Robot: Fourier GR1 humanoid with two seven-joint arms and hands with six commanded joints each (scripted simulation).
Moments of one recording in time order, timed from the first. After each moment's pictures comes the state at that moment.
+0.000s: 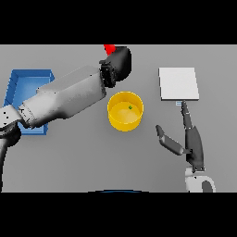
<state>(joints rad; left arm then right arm) -1.40 0.33 -1.27 -0.82 -1.13 -0.33 -0.07 0.17 -0.02 0.14 -1.72 0.30 -0.11 -0.11</state>
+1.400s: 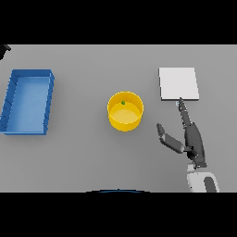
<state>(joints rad) -0.83 0.81 -0.46 -0.97 -0.06 0.28 0.50 0.13 -0.06 0.14 -1.69 0.26 -0.05 -0.14</state>
